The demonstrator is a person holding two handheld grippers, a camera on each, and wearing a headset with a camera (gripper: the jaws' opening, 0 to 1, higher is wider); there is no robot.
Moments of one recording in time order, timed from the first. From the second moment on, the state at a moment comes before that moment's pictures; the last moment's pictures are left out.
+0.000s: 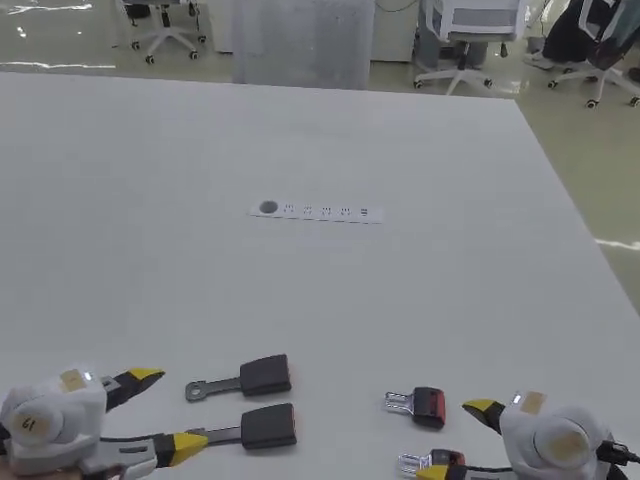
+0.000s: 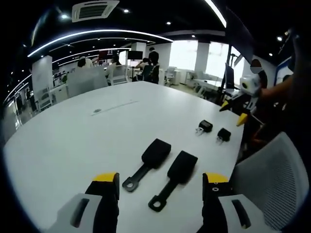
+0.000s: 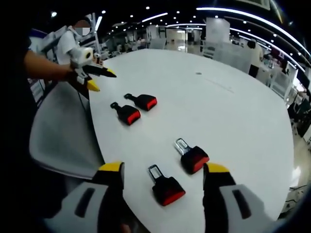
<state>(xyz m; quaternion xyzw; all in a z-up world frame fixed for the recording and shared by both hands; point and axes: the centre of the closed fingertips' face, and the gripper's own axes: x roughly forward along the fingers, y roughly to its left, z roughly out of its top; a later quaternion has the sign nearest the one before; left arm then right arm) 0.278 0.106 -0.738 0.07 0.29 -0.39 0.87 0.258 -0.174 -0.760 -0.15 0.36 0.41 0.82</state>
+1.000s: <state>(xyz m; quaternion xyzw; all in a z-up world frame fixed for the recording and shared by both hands) 0.276 0.034 -0.806 0.21 0.32 -0.53 0.76 0.242 -0.186 -0.816 -0.21 0.41 0.44 0.77</state>
